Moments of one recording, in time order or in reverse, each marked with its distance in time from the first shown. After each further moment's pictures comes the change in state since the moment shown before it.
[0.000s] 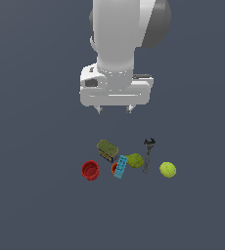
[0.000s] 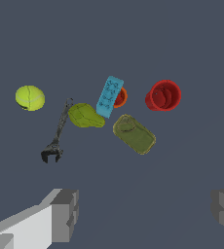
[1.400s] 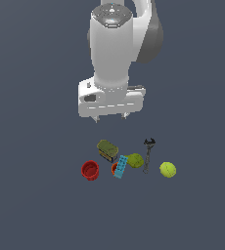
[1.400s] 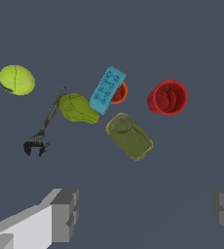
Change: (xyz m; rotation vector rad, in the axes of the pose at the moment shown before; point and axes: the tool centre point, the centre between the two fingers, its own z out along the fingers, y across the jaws) arm 0.005 0.014 0.034 -0.022 -0.024 -0.130
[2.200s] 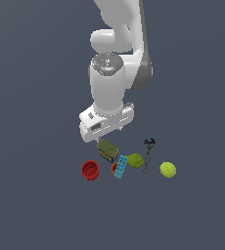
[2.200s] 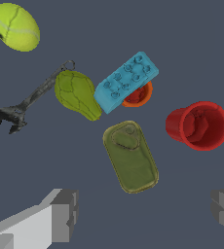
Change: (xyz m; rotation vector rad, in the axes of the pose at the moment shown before) arm 0.017 0.010 0.078 -0.002 0.019 -0.377
